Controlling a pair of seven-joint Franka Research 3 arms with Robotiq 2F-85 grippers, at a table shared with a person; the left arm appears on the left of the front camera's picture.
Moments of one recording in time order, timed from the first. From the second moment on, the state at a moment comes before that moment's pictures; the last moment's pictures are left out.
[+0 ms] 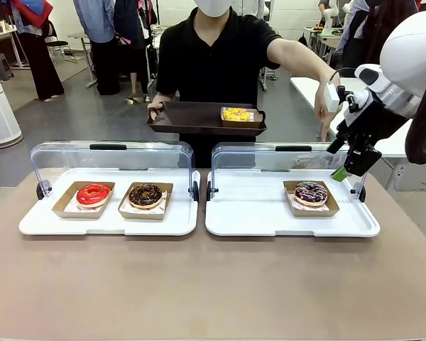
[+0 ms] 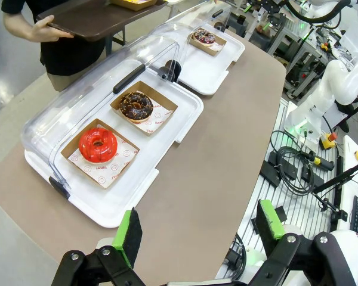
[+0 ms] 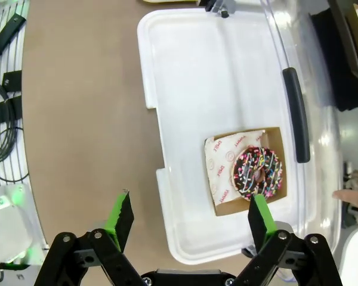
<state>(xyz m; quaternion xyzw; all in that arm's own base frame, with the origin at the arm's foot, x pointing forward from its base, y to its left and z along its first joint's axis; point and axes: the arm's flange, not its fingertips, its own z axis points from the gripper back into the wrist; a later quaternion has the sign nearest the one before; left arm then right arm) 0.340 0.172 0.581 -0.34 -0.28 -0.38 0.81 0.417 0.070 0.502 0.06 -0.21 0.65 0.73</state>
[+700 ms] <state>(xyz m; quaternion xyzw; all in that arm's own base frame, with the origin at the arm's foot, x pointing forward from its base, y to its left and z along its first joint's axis) 0.340 0.172 0.581 -0.34 -0.28 -0.38 0.81 0.393 0.135 0.450 -0.03 -0.07 0.66 0.74</state>
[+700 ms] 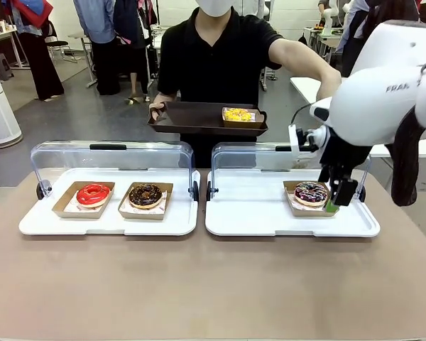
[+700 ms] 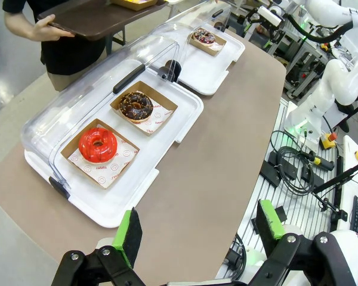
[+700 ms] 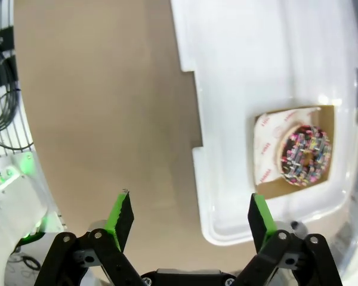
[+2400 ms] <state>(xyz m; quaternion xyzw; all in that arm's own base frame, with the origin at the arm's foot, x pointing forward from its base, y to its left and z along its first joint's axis) 0.340 0.172 0.581 -0.34 -0.28 -0.38 0.81 0.439 0.145 0.377 -0.02 -0.07 0.66 0.75</state>
